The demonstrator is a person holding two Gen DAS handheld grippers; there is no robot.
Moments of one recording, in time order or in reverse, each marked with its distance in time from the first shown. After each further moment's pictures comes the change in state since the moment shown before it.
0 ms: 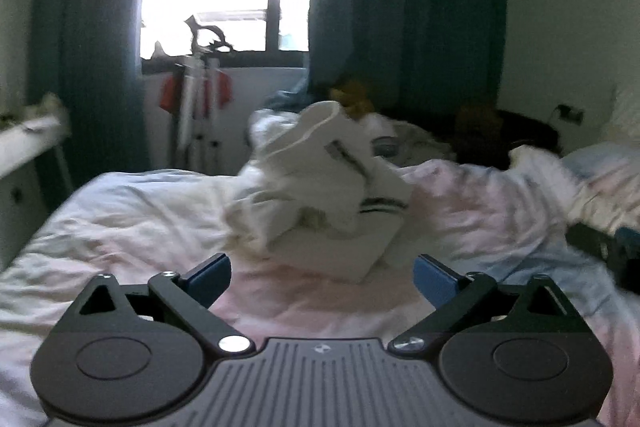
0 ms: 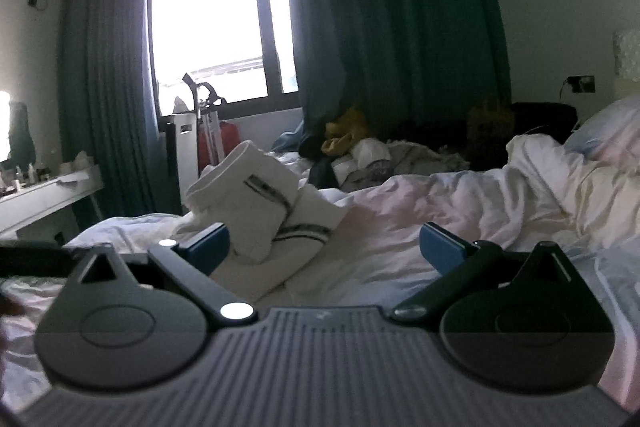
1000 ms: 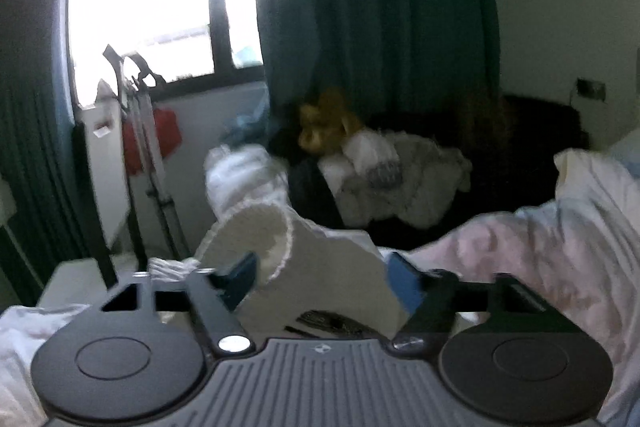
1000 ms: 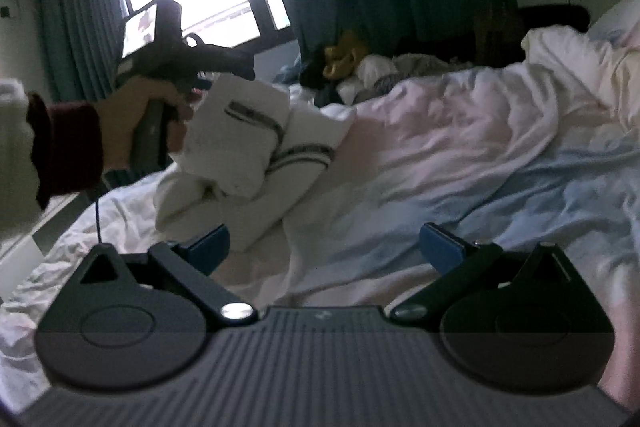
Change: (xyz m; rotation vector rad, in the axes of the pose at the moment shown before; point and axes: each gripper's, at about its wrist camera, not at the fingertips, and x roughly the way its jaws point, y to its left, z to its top) left arm 0.351 -0.038 0.143 0.184 0.009 0.016; right arm 0.088 -0.032 -0.060 0.168 0.218 0.062
